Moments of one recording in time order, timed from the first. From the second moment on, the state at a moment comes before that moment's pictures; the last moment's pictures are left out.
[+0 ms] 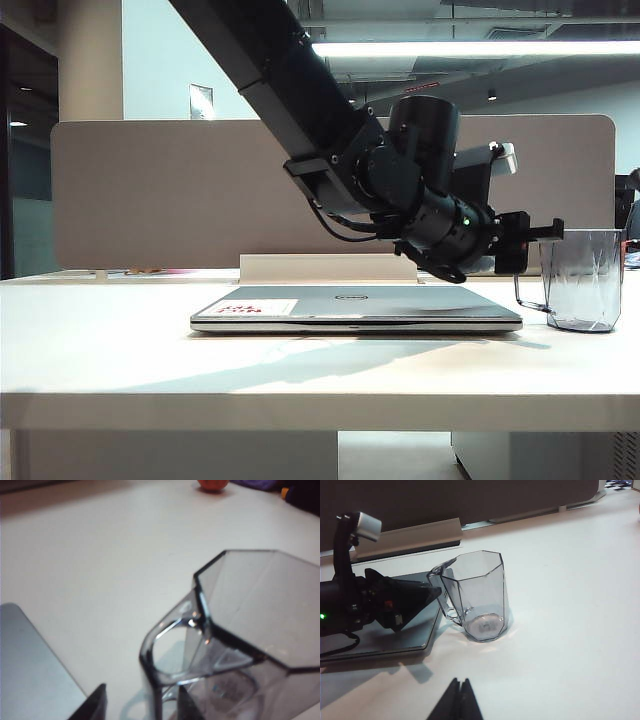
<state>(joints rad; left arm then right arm) -0.83 2.41 1.72 0.45 0.01 -0.04 0.06 0.00 0.01 -0.11 0.04 0.19</state>
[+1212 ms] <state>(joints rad) -0.84 2.40 1.75 0.51 0.02 -0.04 0.06 0.00 0.01 -0.11 0.04 0.19</state>
